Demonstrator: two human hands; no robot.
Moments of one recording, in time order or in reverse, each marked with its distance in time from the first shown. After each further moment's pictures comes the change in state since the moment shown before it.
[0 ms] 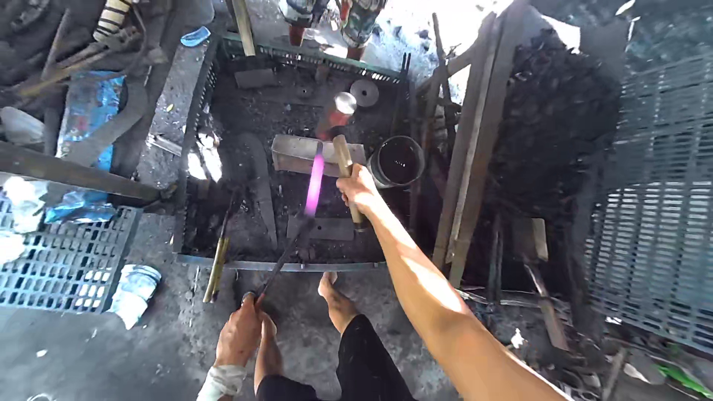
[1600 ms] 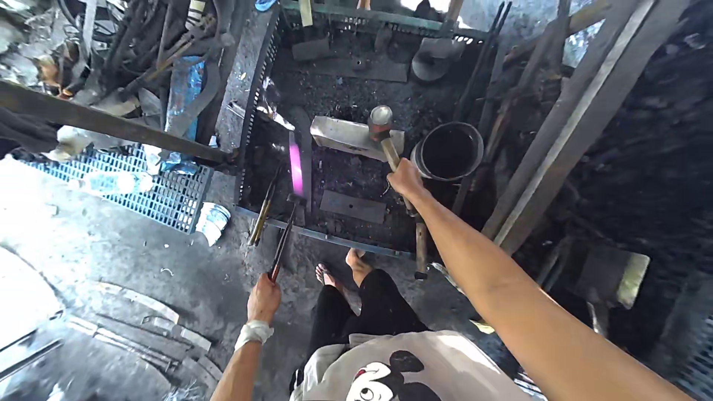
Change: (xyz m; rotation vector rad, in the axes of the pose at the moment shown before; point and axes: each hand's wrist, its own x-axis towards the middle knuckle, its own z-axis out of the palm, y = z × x) left_hand -0.080 0.045 -0.012 -0.247 0.036 -0.402; right_hand 0.057 0.040 -0.073 -0.463 -0.049 0.094
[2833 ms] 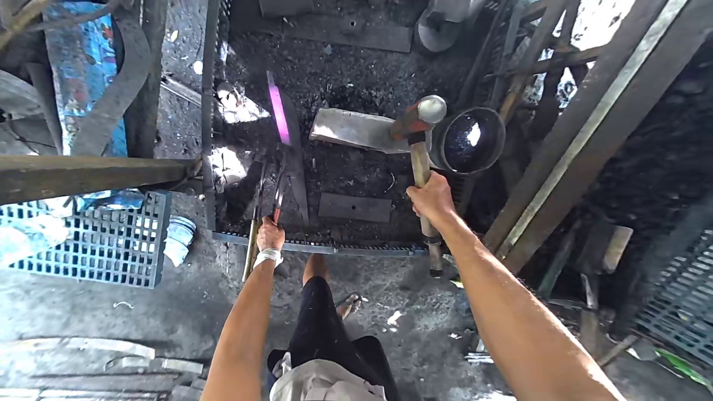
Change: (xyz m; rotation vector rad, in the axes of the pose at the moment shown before) left_hand 0.313 0.102 0.001 0.059 -0.004 0.170; right_hand 0.010 -0.046 0.052 0.117 0.112 0.361
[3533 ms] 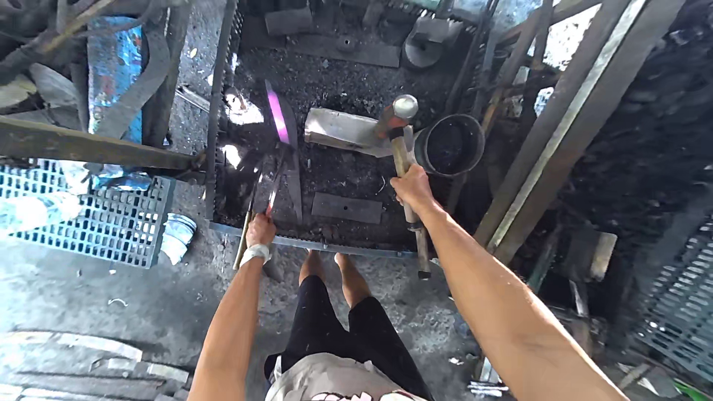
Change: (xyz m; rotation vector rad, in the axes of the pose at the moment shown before) left_hand -0.056 0.002 -0.027 -0.045 0.051 0.065; right_hand 0.007 0.015 -0.009 0.034 -0.028 -0.097
